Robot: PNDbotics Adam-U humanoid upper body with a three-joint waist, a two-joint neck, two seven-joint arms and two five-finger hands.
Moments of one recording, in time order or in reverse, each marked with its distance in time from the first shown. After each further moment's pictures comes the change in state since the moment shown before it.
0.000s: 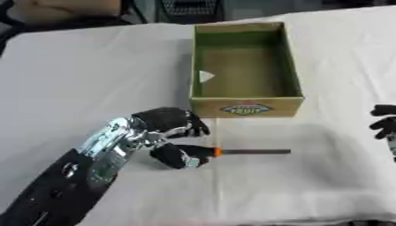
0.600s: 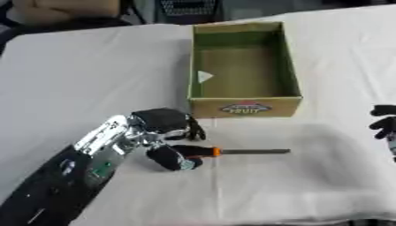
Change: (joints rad) left arm -0.012 0.034 -0.018 -0.002 0.001 -0.006 -0.042; right arm 0.000 0.000 0.000 0.000 0.000 0.000 0.000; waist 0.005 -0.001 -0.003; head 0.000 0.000
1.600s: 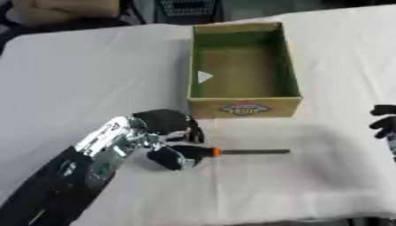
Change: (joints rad) left arm 0.002 0.000 -0.016 -0.023 -0.069 -0.007 0.017; right arm 0.000 0.000 0.000 -0.004 0.000 0.000 0.000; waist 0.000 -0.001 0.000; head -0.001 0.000
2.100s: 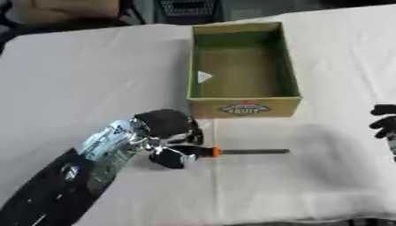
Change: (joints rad) left arm 0.020 0.008 -0.015 -0.014 -0.049 0.025 0.050; right arm 0.000 0.000 0.000 -0.002 0.000 0.000 0.000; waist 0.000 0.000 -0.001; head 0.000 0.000
